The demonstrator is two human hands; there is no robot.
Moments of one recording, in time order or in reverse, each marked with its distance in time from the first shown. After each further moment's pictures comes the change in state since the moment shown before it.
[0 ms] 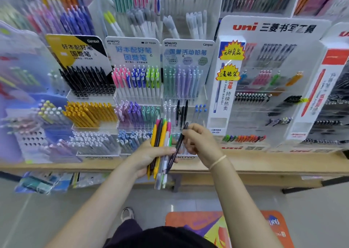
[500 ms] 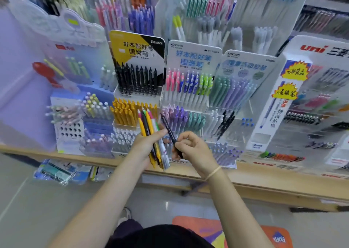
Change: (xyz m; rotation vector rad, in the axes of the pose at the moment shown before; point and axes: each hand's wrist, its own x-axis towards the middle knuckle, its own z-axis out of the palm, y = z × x) left_hand -0.002 0.016 -0.146 -0.332 0.407 0.109; right_hand 0.025 0.022 0.152 -0.029 -0.169 -0.030
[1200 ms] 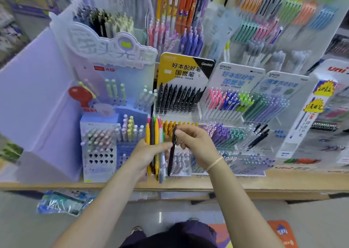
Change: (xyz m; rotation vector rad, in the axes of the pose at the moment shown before) left_hand 0.067 0.103 -0.161 0.308 -0.265 0.040; right_hand 0.099 -0.031 0.174 -0.225 0.208 -0.118
